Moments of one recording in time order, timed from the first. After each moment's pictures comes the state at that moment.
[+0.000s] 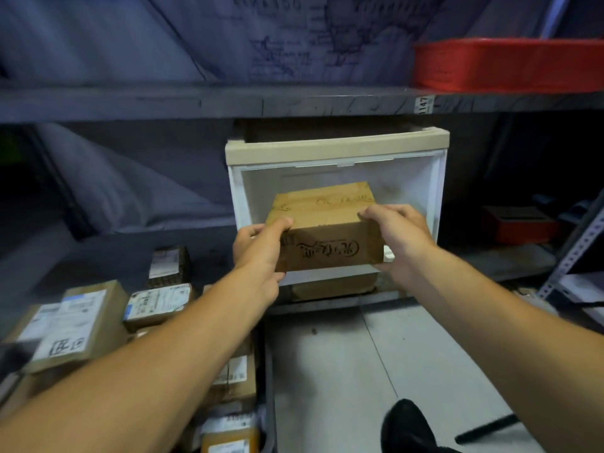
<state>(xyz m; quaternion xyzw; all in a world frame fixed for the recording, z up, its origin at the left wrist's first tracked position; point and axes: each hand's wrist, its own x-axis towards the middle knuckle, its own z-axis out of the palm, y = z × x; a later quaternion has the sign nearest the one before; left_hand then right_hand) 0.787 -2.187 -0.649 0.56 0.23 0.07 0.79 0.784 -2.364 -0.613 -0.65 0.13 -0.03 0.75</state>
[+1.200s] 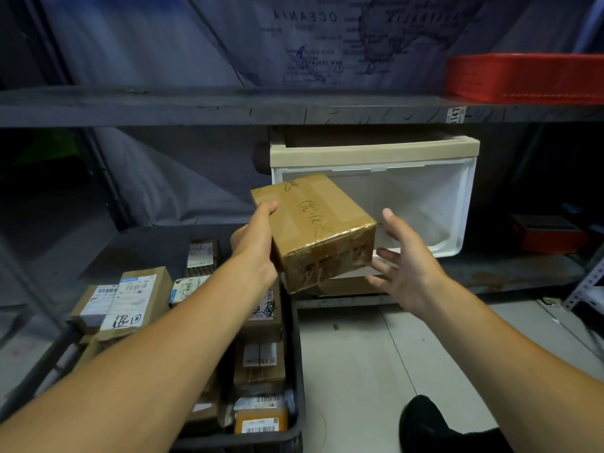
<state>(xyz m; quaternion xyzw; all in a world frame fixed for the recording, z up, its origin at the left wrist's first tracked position) 0.752 -2.126 -0.620 0.51 0.27 0.05 0.82 0.751 -2.332 -0.636 -0.60 0.14 0.08 0.79</state>
